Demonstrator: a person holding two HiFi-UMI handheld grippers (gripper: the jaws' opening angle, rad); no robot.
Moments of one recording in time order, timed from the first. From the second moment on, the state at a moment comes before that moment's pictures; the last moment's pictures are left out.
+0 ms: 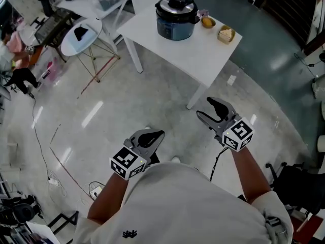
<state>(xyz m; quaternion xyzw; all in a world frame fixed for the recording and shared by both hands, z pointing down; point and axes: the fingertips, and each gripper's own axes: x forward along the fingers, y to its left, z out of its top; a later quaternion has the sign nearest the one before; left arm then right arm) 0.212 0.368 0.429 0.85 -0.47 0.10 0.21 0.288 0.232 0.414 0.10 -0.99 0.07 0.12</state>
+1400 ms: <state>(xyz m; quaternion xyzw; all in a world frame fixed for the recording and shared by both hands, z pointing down) -0.021 0.124 0.405 0.90 -0.37 0.11 0.19 0.061 -0.107 0.352 0.22 -0.97 0.00 0.12</state>
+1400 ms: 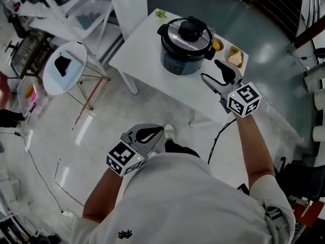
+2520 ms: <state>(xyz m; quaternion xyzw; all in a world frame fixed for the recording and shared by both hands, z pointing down) -0.074 -0.045 0.414 0.87 -0.44 0.10 0.21 -0.047 -0.323 0.405 0.14 -0.97 0.00 0.20</state>
